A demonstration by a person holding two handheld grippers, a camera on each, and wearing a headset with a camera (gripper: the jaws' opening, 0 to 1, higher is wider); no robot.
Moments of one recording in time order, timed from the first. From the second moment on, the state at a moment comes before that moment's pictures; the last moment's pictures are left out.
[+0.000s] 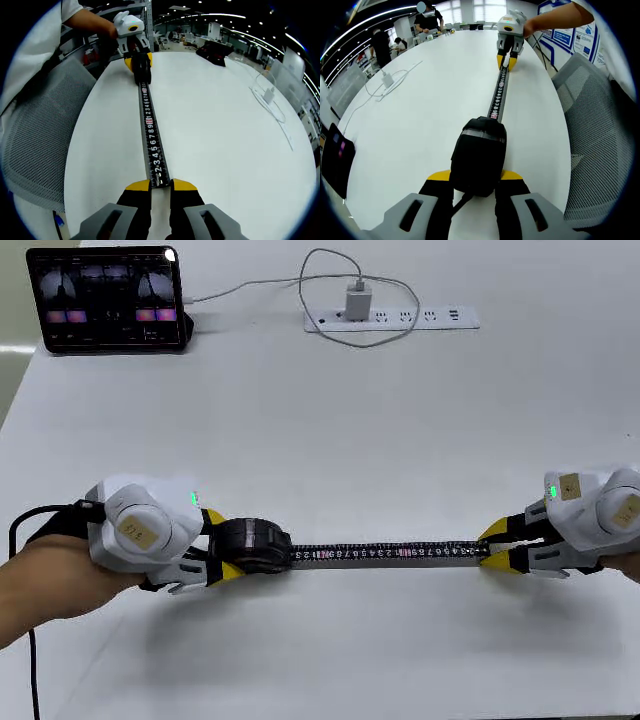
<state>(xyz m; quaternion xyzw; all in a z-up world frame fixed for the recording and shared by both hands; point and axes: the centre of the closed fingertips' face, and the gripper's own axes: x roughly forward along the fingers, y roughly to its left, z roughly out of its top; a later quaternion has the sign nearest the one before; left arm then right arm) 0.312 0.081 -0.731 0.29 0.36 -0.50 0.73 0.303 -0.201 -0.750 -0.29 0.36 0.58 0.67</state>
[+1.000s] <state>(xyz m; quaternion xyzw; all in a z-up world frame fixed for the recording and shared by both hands) 0.311 0.079 -0.729 0.28 0.36 -0.49 0.74 0.302 -0.196 -0.746 -0.28 0.37 0.57 0.68</state>
